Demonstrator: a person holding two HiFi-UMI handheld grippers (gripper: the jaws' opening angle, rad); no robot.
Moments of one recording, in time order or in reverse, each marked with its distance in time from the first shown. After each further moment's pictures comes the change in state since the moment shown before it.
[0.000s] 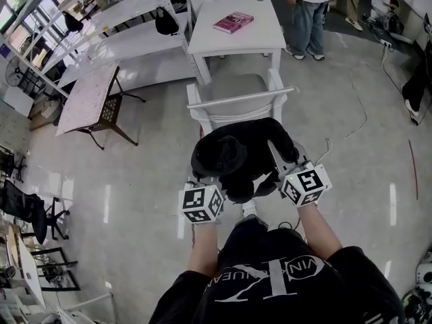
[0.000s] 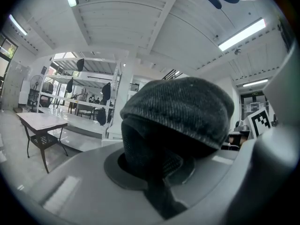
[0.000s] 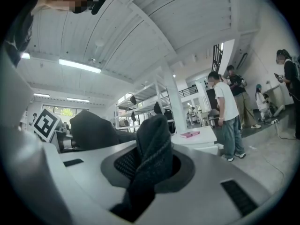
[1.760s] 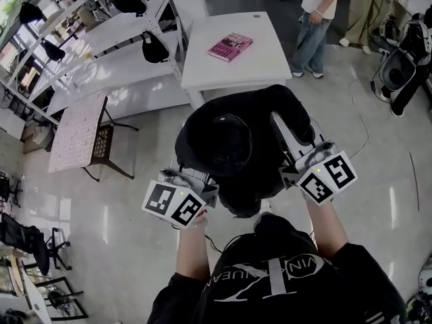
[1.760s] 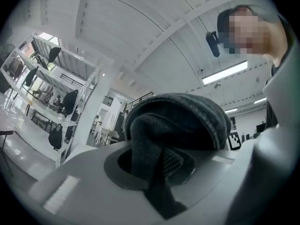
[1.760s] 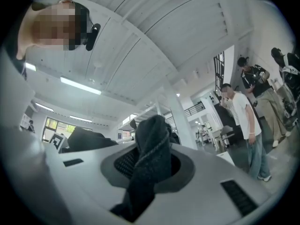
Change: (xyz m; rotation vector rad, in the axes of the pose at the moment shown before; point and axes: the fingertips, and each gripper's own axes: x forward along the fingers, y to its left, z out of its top) left arm 0.177 0.030 0.207 -0.068 -0.256 -0.401; right arm 0.174 -0.076 0.198 0.008 -0.279 0.092
